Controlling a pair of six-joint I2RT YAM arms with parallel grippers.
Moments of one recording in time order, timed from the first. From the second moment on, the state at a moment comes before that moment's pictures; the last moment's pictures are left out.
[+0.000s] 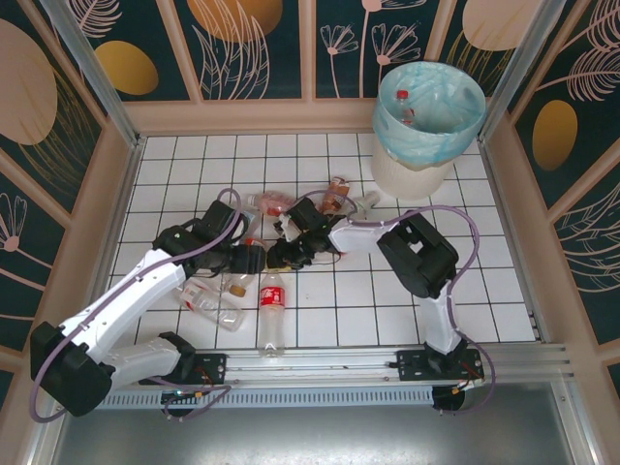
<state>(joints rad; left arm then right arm) -0.59 1.14 0.98 -0.93 0.04 -0.48 0.83 2.02 1.23 -0.18 -0.65 0.68</state>
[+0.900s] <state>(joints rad) -0.59 1.13 1.25 -0.52 0.02 -0.34 0.62 1.52 1.38 -0.52 -0.41 0.41</state>
